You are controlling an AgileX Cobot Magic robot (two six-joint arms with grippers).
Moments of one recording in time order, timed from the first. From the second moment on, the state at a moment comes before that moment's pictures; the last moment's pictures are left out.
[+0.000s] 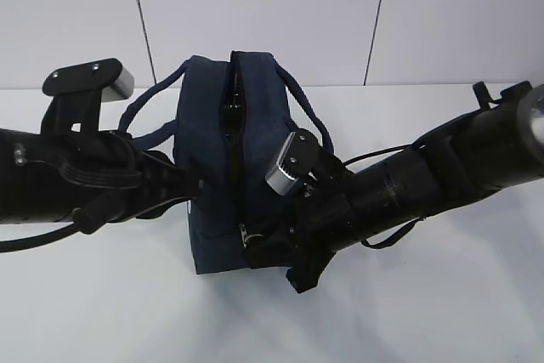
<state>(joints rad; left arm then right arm) -0.68 1.46 -0.68 -0.82 0.01 0.32 0.41 1.98 -0.97 1.51 0.77 -2.01</state>
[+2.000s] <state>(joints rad) -0.68 1.46 -0.68 -0.78 0.01 0.32 0.41 1.93 -1.16 1.09 0.85 -1.84</state>
